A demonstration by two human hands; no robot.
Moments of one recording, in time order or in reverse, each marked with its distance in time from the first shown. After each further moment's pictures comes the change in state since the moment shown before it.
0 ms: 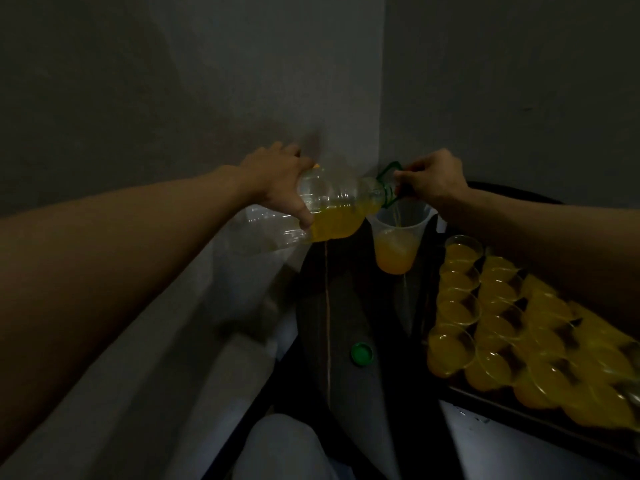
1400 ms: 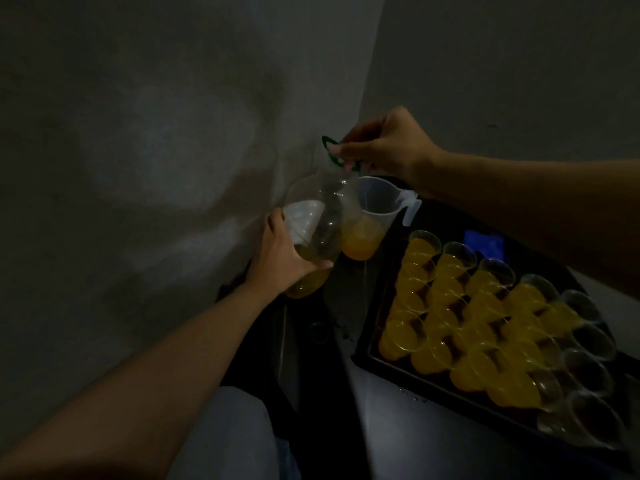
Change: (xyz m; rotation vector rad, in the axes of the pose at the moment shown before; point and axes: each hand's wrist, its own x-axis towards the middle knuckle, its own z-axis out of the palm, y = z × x) left_hand -0.026 0.108 0.179 -1.052 0.326 -0.391; right_hand -0.039 -0.066 0.013 -0.155 -0.347 -0.279
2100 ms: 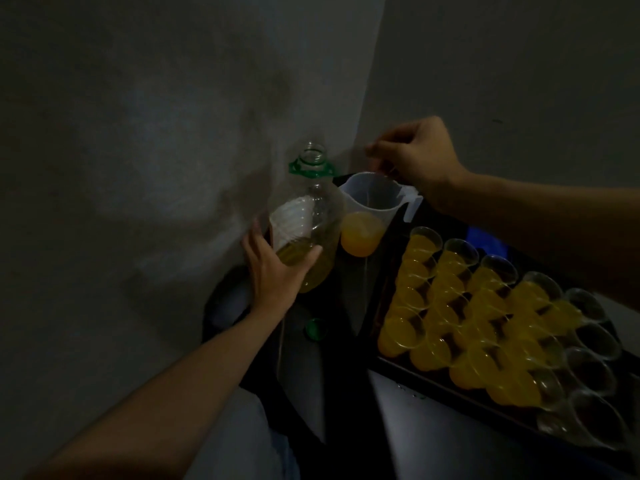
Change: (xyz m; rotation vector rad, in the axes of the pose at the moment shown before) left_hand -0.039 -0.009 0.025 -0.317 0.253 -0.180; right_hand -0.023 0.026 -0.014 0.037 0.188 -0.005
